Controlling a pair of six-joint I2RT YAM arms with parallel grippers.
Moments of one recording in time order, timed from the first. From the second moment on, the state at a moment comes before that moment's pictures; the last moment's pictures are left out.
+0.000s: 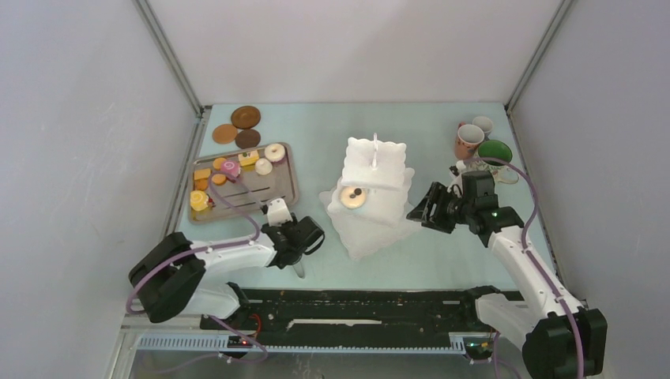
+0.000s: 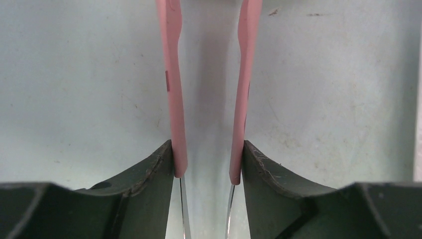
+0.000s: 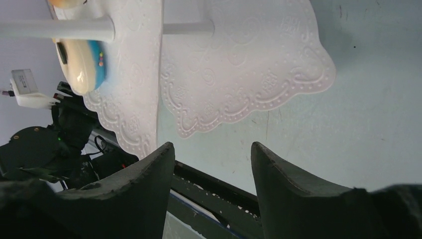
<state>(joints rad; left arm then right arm) -0.88 1.35 0.54 -0.43 -0.78 -1.21 0.18 1.00 0.70 -0.54 -0.47 0.62</state>
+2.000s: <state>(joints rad) -0.59 1.49 0.69 -0.30 -0.63 -0.73 0.24 0.93 0.70 -0.68 -0.44 0.54</state>
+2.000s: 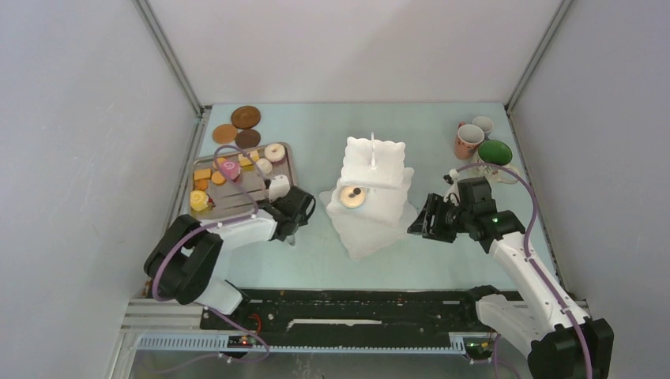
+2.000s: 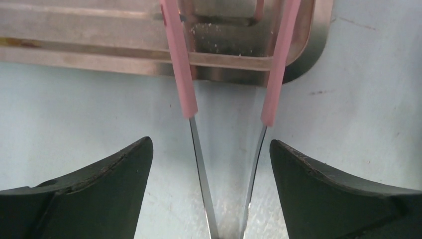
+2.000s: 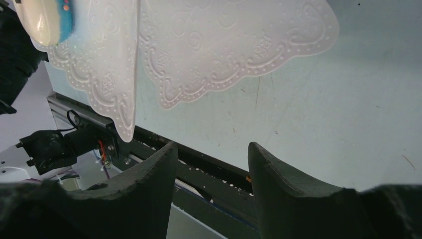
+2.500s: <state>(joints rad) -0.72 1.55 0.50 0.09 -0.93 -0.86 0.27 0.91 0.70 -0.74 -0.38 0.52</state>
